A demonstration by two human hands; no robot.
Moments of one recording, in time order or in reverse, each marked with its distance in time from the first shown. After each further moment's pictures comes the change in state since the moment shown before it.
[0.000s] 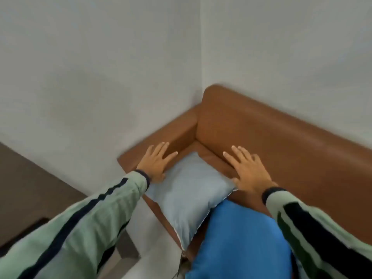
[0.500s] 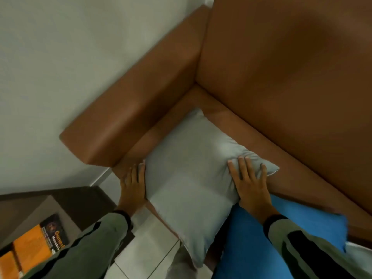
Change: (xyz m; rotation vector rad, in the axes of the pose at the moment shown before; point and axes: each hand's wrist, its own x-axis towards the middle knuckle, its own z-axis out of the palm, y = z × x) left_hand 0.058 -0.026 0.326 -0.530 -0.279 -0.282; right_hand 0.103 -0.051 0.253 0.002 -0.333 0.170
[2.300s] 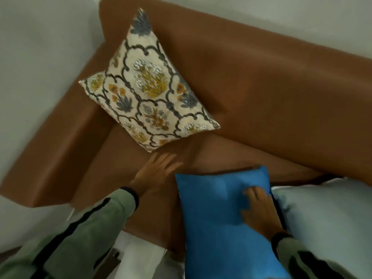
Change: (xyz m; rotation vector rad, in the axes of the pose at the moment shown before) left_hand 0.032 0.232 -0.068 0.532 0.095 0.986; right_hand -0.199 0.101 0.038 0.592 0.114 0.509
